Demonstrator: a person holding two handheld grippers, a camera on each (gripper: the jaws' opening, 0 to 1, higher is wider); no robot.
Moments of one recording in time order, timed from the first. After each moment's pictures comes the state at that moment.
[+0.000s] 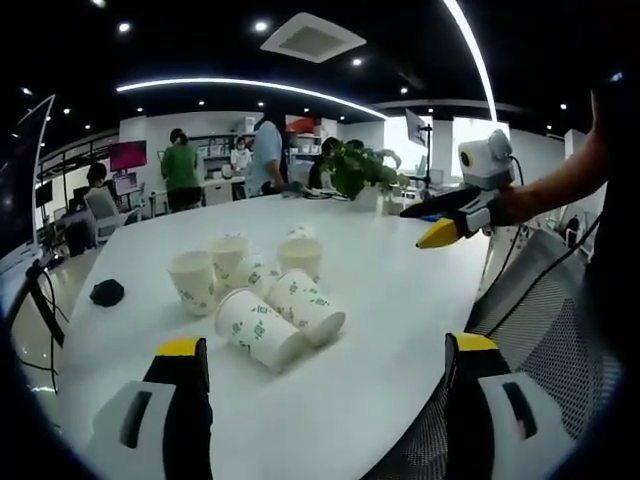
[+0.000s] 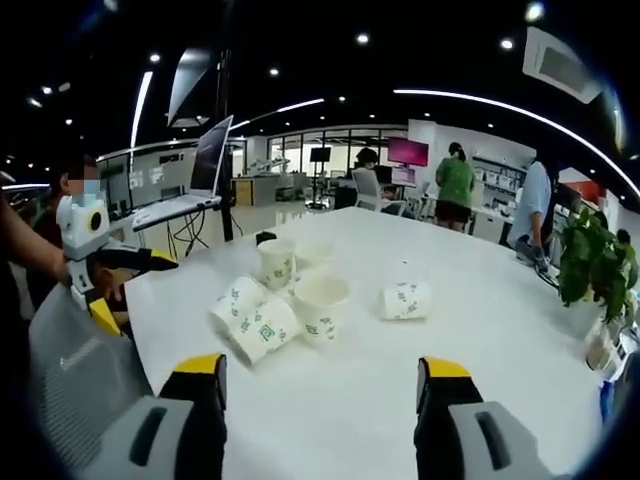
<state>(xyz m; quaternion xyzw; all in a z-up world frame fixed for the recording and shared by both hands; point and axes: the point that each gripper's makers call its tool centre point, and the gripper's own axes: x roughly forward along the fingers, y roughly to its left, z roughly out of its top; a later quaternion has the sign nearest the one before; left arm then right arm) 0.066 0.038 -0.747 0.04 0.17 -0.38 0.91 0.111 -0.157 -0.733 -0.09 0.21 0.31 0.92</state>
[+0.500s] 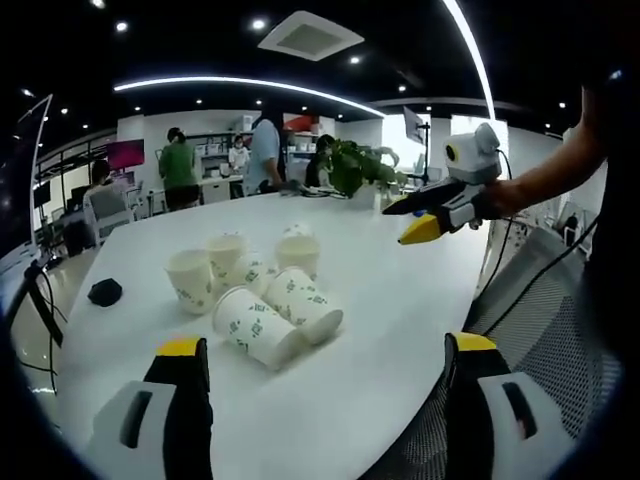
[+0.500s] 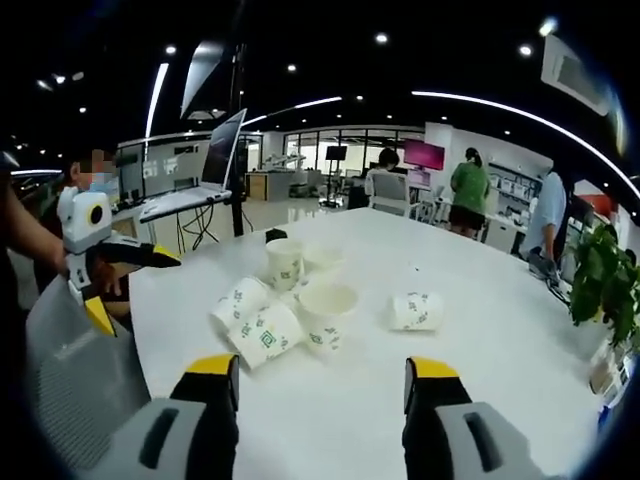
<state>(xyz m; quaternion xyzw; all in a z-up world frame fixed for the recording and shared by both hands) 0.064 0.038 -0.748 0.04 0.17 -0.38 0.91 0.126 -0.146 -0.736 -0.11 0.21 0.34 0.91</state>
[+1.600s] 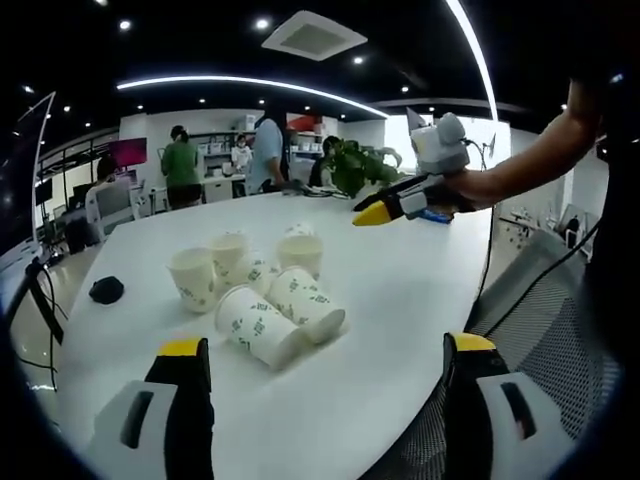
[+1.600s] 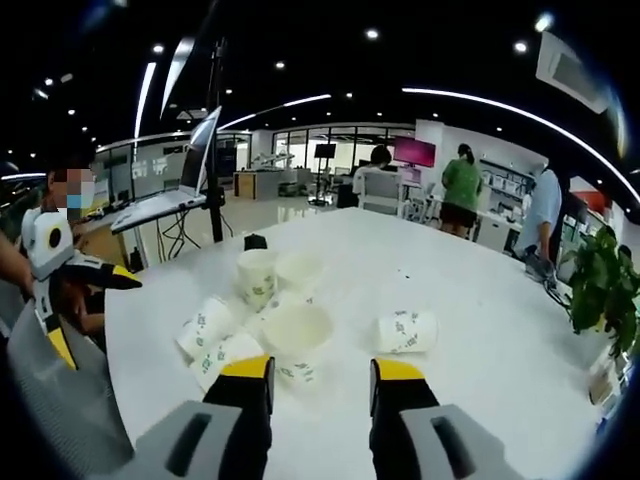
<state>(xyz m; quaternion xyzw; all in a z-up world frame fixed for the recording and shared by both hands) 0.065 0.038 -0.748 0.04 0.17 -0.37 0.91 0.188 -0.135 -0.731 -0.11 0.21 0.32 0.92</state>
